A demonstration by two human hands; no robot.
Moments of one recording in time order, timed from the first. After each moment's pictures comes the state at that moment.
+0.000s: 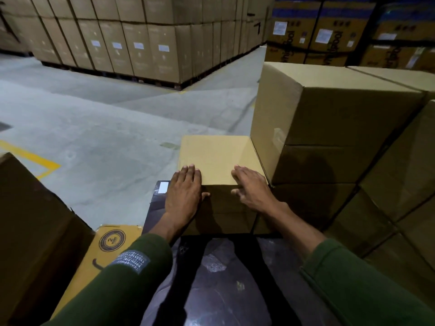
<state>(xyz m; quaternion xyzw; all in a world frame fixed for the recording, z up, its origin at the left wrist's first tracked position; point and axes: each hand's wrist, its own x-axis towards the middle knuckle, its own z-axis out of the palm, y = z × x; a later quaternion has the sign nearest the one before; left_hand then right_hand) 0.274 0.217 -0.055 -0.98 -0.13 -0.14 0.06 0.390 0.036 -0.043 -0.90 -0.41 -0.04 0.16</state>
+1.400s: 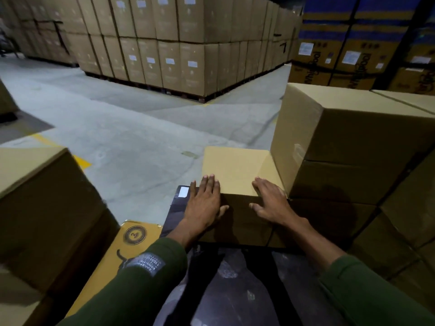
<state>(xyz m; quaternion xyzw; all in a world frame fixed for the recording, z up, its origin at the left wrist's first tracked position) 0.246 0.205 -0.041 -0.99 -0.15 -0.06 0.01 0.385 0.027 -0.042 -0.89 -0.42 -0.03 0.16</state>
